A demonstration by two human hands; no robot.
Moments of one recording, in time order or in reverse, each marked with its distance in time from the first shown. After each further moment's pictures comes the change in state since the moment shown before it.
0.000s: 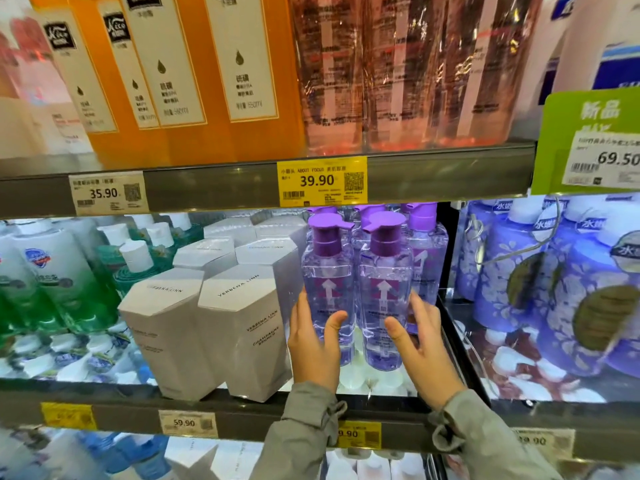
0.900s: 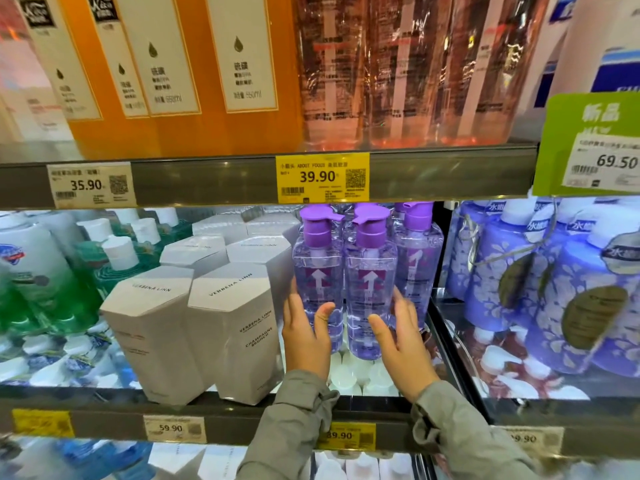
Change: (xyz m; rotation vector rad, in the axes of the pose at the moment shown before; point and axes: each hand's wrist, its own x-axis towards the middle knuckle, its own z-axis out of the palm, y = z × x) left_hand 0.017 -0.018 0.009 -0.016 0.011 0.080; right_hand 0.013 0.010 0.018 -0.093 -0.005 -0.002
